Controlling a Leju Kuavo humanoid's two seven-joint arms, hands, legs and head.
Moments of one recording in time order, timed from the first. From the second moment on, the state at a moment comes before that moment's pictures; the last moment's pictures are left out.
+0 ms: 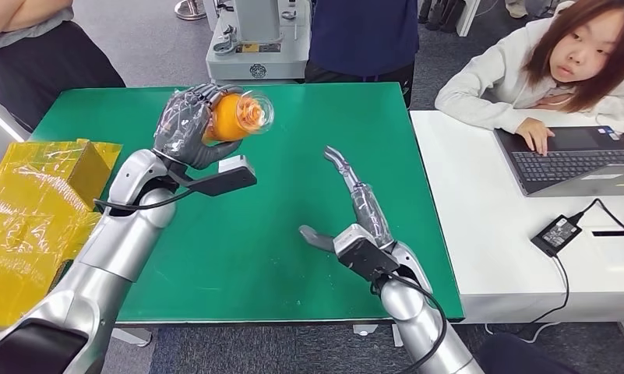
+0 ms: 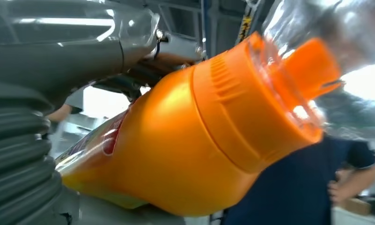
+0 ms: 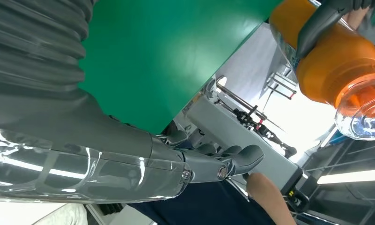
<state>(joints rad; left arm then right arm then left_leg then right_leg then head) -0.83 0.02 -0.53 -0.86 -0.95 0.34 -0.36 -0.32 0.08 0.45 -1.36 0.41 -0.06 -0.64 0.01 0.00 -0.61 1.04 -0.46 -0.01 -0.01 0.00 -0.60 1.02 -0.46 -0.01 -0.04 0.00</state>
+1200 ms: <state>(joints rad) -1.00 0.42 -0.74 -0.61 -1.52 0.35 -0.14 -0.14 0.02 0.39 -1.53 0.41 -0.09 -0.66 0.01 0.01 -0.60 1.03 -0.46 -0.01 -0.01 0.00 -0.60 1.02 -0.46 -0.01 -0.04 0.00</state>
